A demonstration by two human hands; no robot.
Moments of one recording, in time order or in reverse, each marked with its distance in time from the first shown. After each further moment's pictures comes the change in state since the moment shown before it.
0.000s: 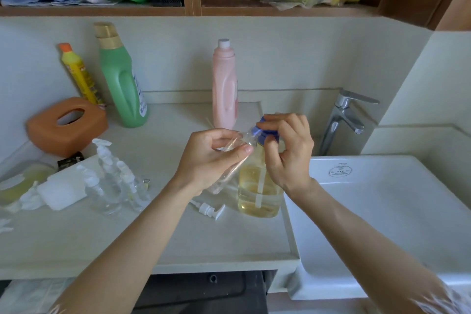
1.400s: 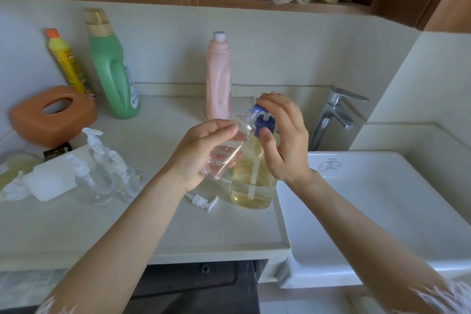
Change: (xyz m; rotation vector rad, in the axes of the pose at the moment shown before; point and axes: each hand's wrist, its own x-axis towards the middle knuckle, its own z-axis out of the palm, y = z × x) left_hand -0.010 0.015 -0.005 -0.380 -0.213 -0.161; right_hand 0.000 0.011 -0.007 0.043 -0.115 -0.101
